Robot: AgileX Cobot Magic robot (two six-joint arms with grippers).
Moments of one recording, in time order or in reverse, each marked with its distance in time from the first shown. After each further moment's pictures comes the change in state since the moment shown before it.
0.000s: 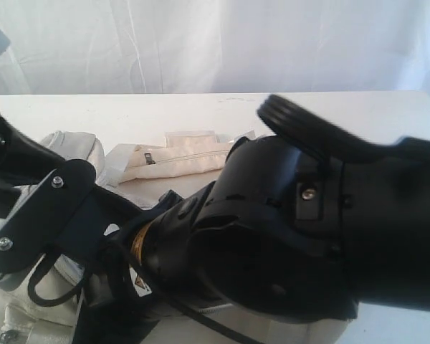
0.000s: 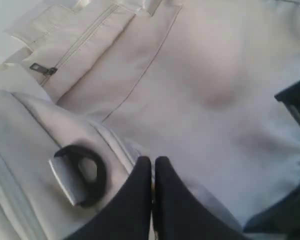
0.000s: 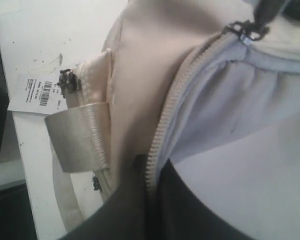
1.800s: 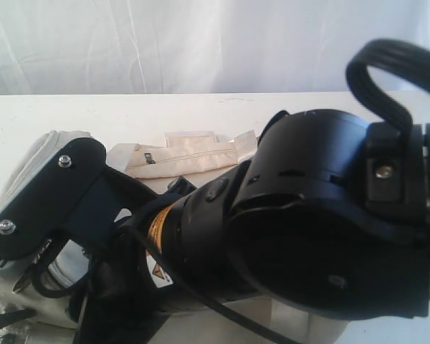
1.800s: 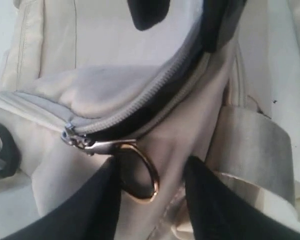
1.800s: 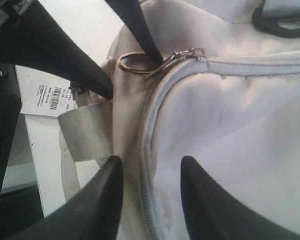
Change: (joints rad) left arm -0.084 -0.337 0.476 -0.006 -0.195 0.710; right arm 0.001 -0.076 0.002 -0.011 0.037 -0.004
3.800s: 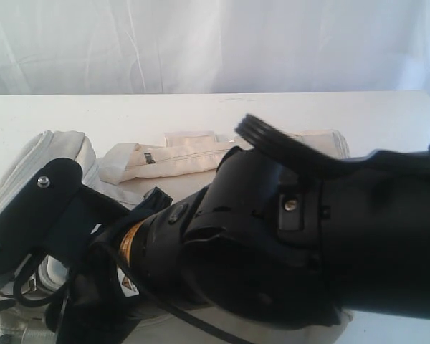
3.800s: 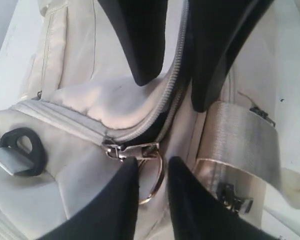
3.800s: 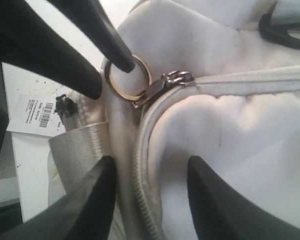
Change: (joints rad) left arm -0.005 -0.126 0.010 0.060 0.029 -0.063; right arm 0.000 0.096 0.001 0.000 -0.133 -0.024
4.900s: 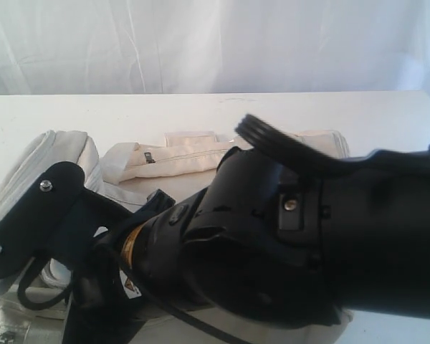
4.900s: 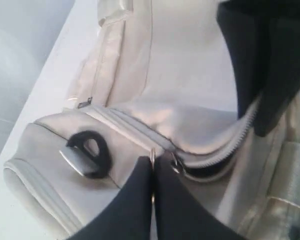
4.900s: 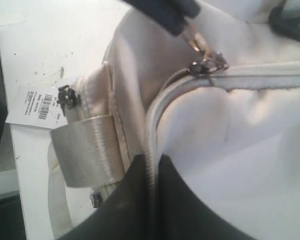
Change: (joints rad) left arm 0.000 0.042 -0.042 0.008 -0.143 -0.109; right arm 0.000 0.000 0.000 0.000 0.025 -0.002
